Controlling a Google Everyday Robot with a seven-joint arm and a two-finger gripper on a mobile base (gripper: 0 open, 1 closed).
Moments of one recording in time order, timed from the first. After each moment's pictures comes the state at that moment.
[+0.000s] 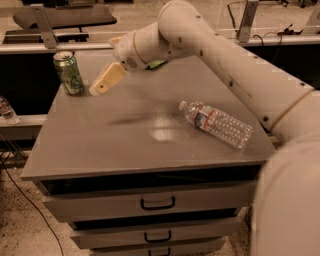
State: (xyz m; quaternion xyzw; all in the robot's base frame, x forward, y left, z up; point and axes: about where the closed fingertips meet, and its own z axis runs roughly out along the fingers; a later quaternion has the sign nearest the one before) arm 0.699 0.142 0.929 -0.60 0.61 0.23 0.47
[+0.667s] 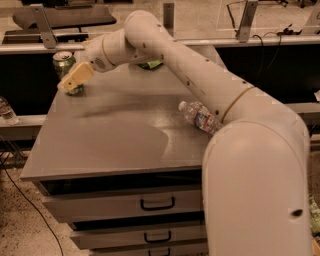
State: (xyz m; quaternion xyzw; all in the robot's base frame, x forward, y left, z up) arm 0.728 0.236 0.919 -0.58 0.60 0.29 0.48
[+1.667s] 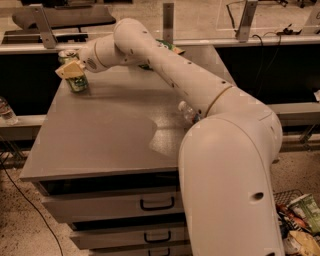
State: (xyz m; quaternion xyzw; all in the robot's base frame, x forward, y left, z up) arm 0.769 0.264 0.902 -0.53 0.63 0.29 0.49
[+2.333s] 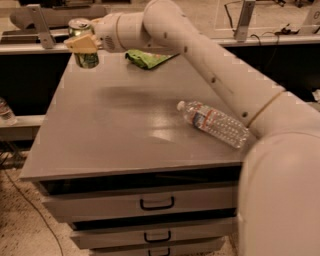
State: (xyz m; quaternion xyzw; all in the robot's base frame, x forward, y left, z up) arm 0.738 0.198 0.999 -0.49 0.59 0.30 0.57
